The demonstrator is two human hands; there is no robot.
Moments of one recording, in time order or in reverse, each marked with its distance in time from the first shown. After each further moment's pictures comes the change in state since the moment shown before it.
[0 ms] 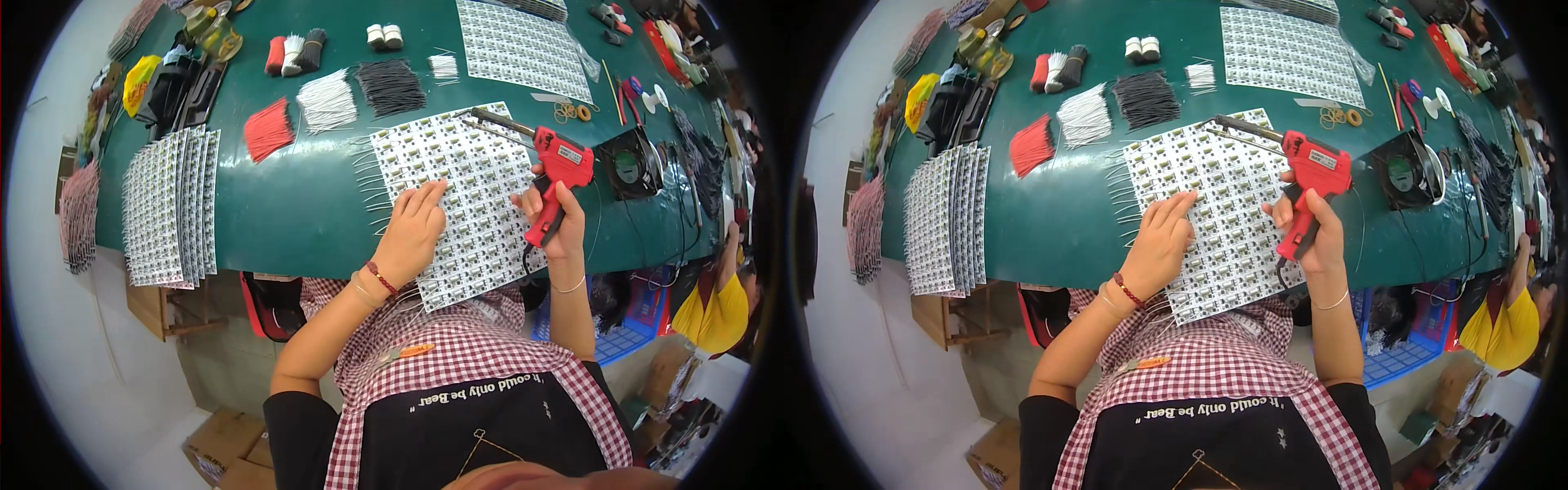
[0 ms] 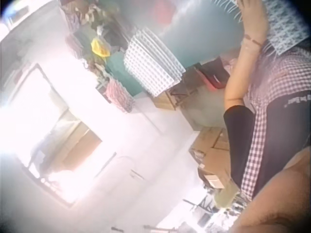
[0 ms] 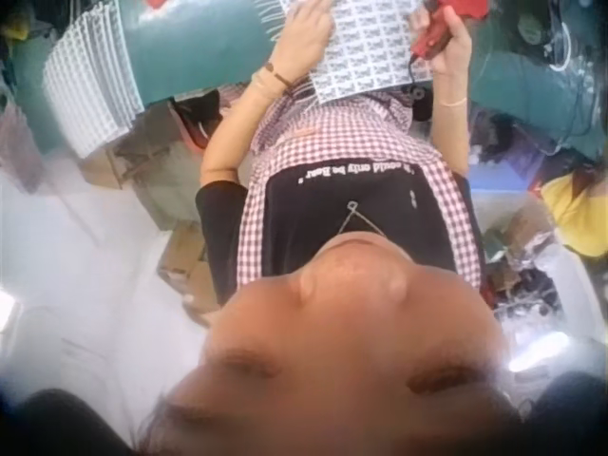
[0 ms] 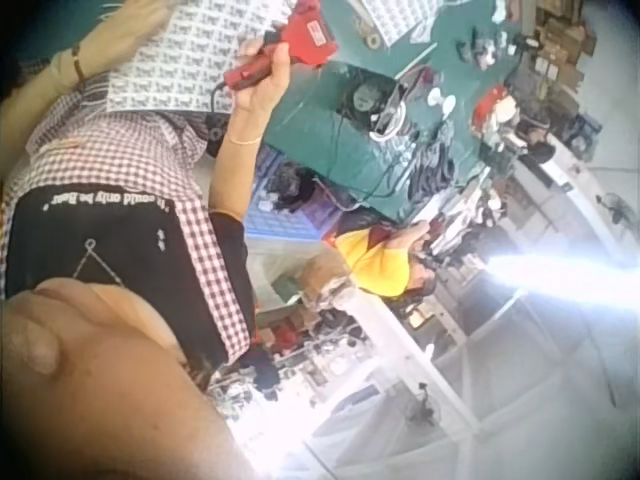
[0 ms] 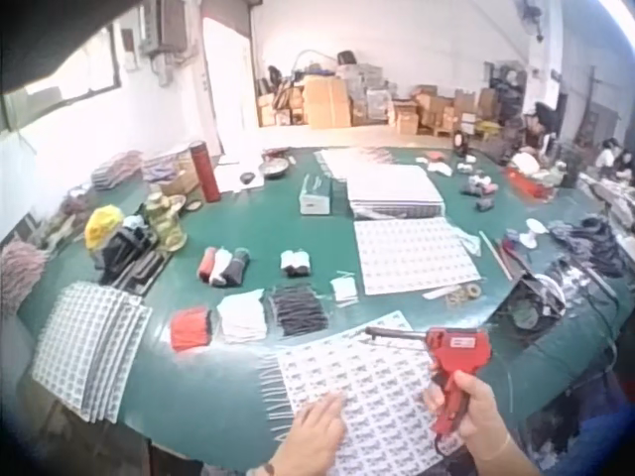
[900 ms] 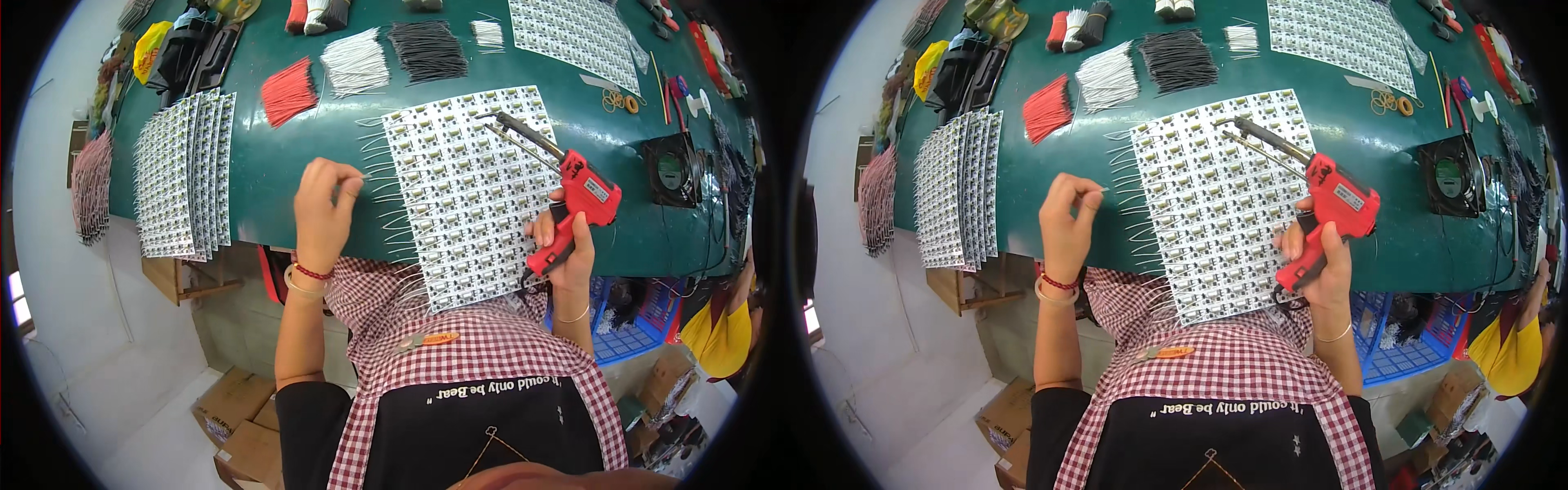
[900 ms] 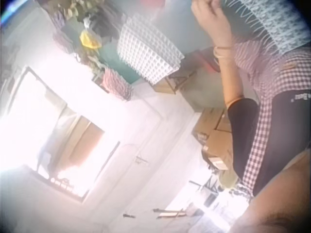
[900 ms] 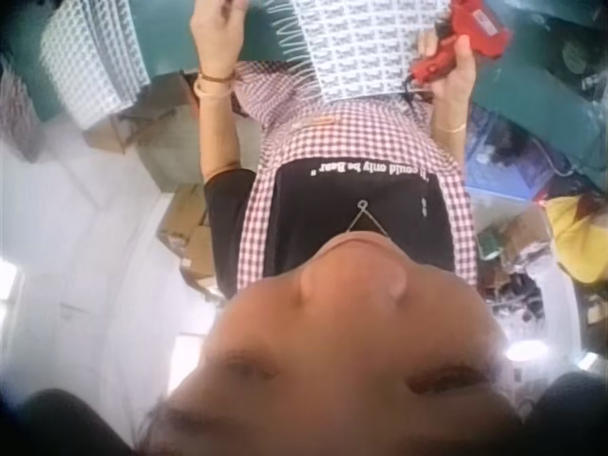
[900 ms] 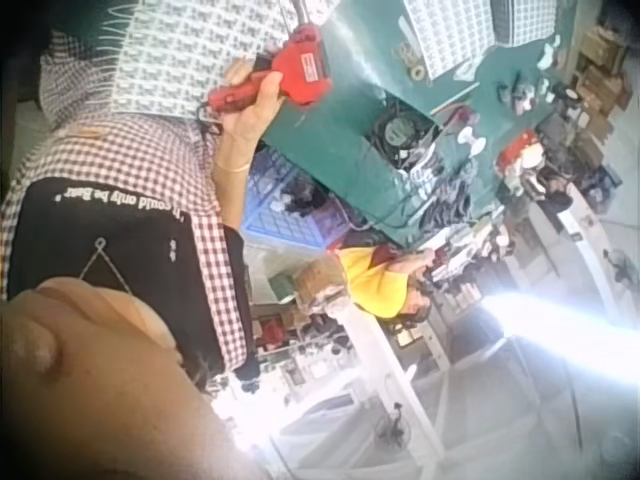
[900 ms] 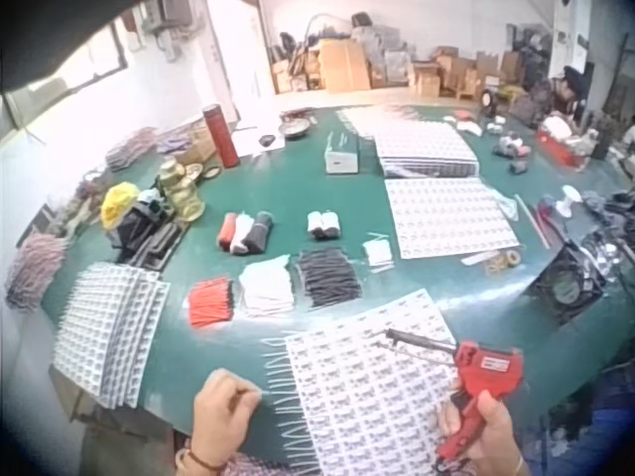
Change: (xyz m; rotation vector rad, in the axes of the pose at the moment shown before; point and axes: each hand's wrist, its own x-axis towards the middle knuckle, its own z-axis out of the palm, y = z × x) left_hand -0.035 -0.036 -0.102 -0.112 0.258 -0.590; right_hand -0.032 0.039 0.015 -0.054 0.054 0.010
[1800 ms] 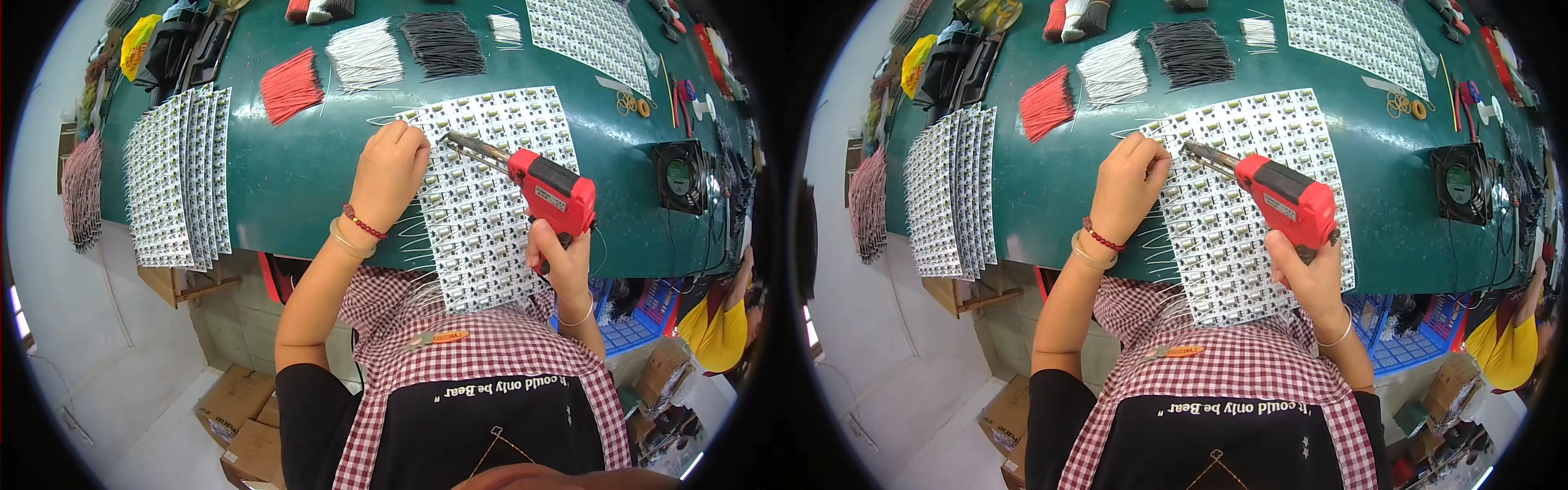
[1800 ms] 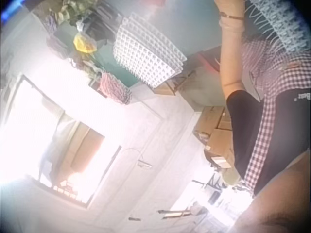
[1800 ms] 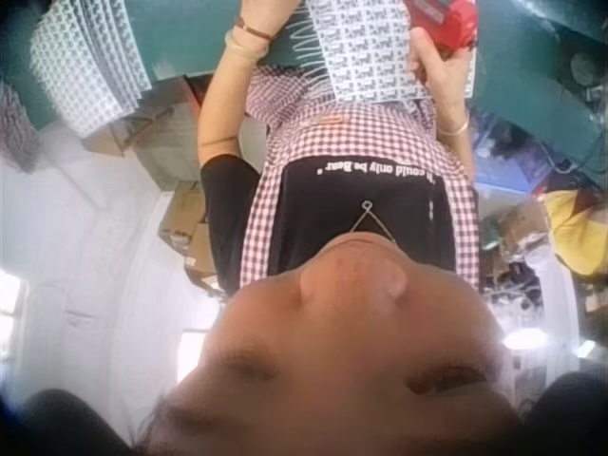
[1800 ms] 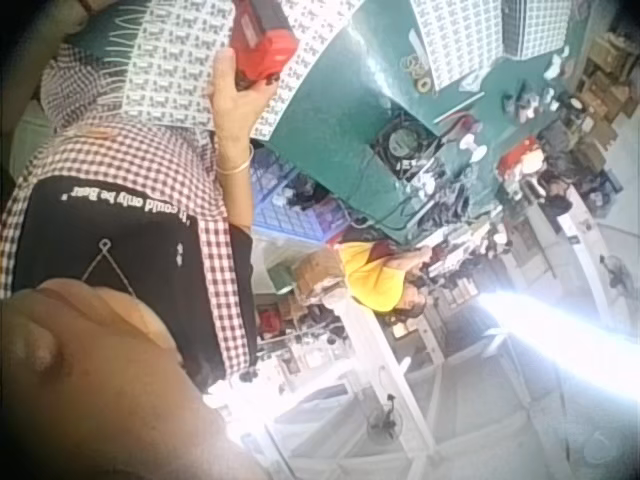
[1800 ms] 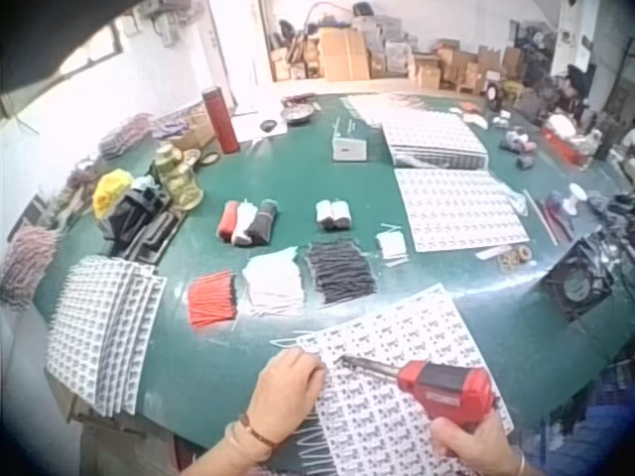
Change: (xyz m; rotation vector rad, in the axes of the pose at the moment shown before) left_hand 0.047 -0.013 0.065 0.021 -0.030 0.292; right_hand 0.010 -0.002 0.060 -0.614 0.106 0.091
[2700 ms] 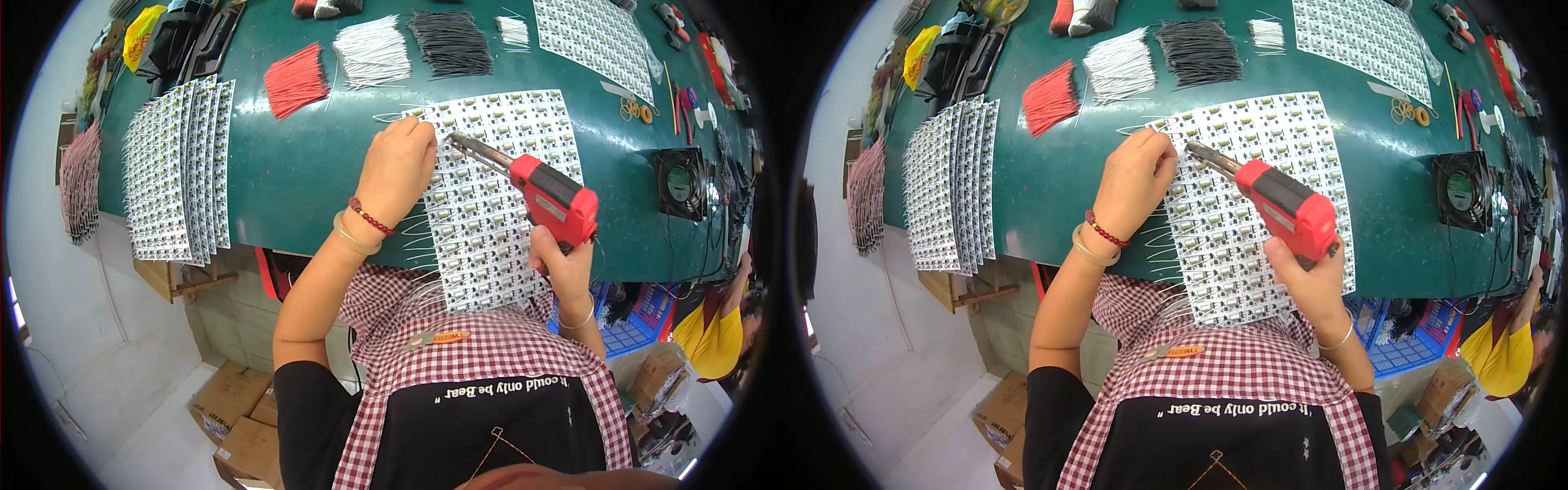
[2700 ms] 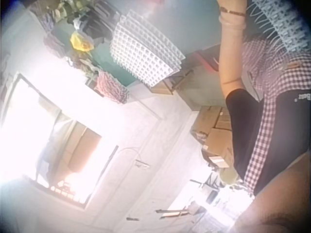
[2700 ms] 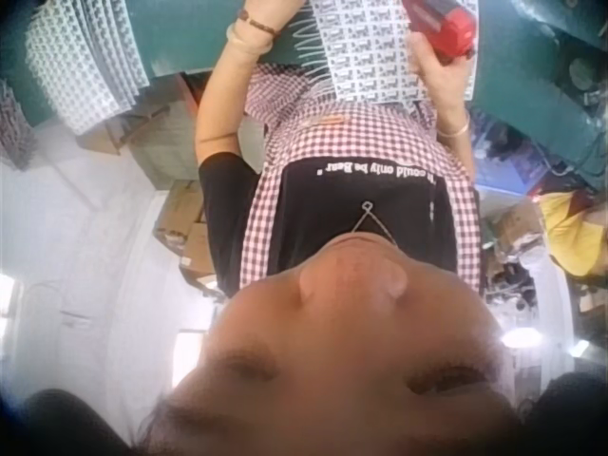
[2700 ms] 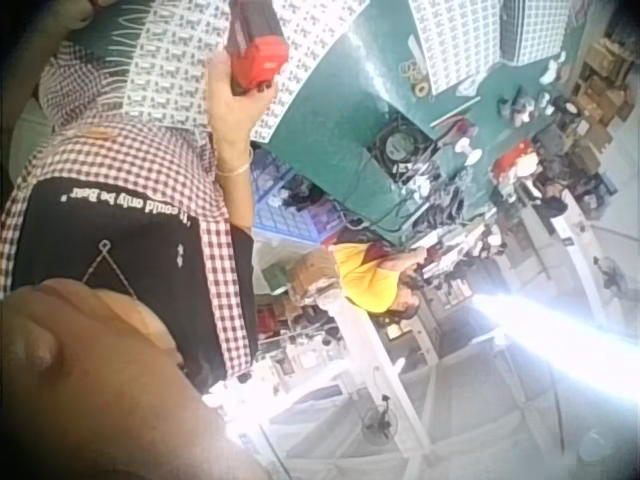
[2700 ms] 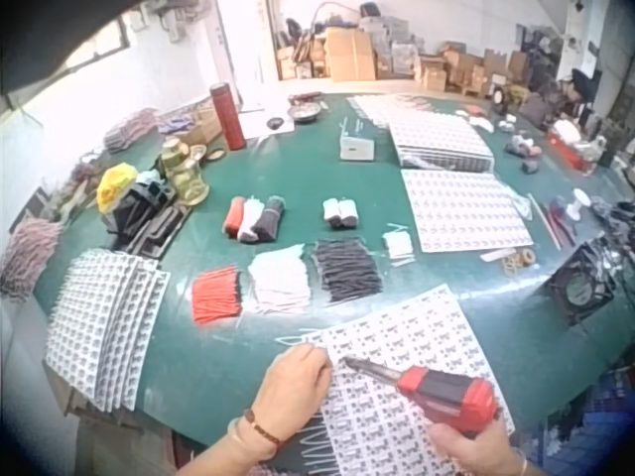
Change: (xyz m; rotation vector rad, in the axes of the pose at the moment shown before) left_hand 0.004 0.001 -0.001 0.015 -0.058 0.003; right_hand -0.005 -0.007 0.006 -0.136 0.084 0.040
